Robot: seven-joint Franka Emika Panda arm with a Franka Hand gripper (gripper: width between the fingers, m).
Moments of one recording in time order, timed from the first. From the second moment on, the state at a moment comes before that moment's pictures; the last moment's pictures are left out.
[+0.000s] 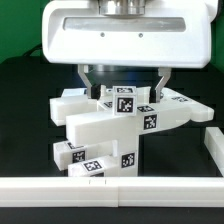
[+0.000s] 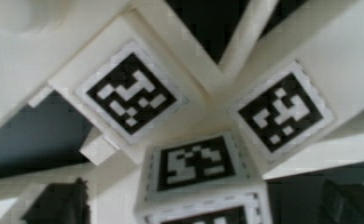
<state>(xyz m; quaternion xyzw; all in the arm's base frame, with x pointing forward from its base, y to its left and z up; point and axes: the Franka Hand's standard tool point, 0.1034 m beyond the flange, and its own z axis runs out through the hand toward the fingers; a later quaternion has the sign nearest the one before) 0.646 -0.011 0.115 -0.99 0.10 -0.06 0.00</state>
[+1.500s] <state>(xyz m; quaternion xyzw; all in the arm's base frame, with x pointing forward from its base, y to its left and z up) 0.647 -0.012 0.115 -0.96 0.27 -0.06 0.02</state>
